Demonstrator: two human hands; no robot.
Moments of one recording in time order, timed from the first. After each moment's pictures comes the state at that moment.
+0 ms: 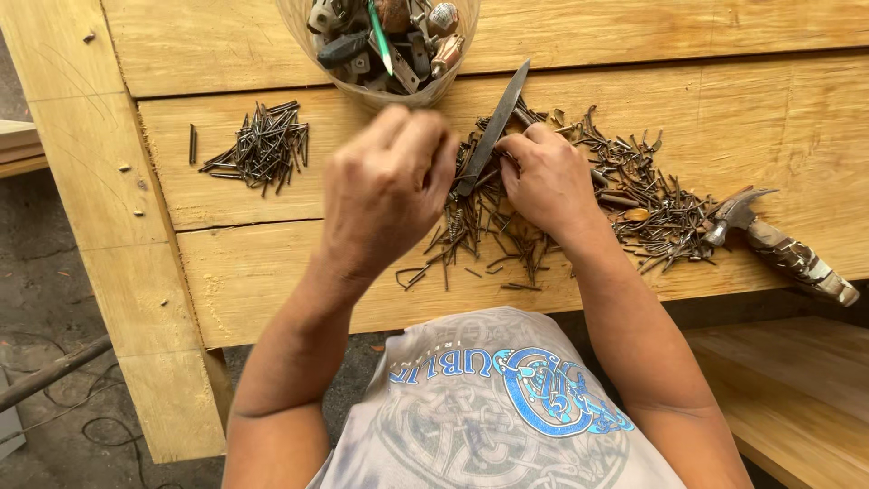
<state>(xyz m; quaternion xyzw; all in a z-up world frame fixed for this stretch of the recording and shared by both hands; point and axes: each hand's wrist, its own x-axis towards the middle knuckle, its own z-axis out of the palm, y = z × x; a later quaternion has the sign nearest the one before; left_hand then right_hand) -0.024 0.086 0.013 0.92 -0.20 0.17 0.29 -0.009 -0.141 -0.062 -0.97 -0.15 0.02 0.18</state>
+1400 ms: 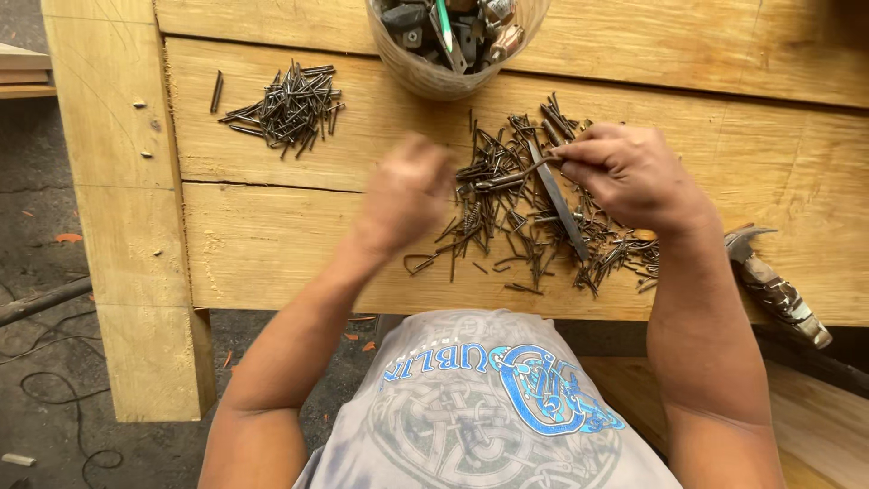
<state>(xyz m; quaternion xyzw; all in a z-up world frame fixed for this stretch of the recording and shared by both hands) -0.057 0.103 -0.082 0.92 -0.14 0.12 0.36 0.023 -0.184 -0.003 -0.92 -0.26 0.20 0.21</state>
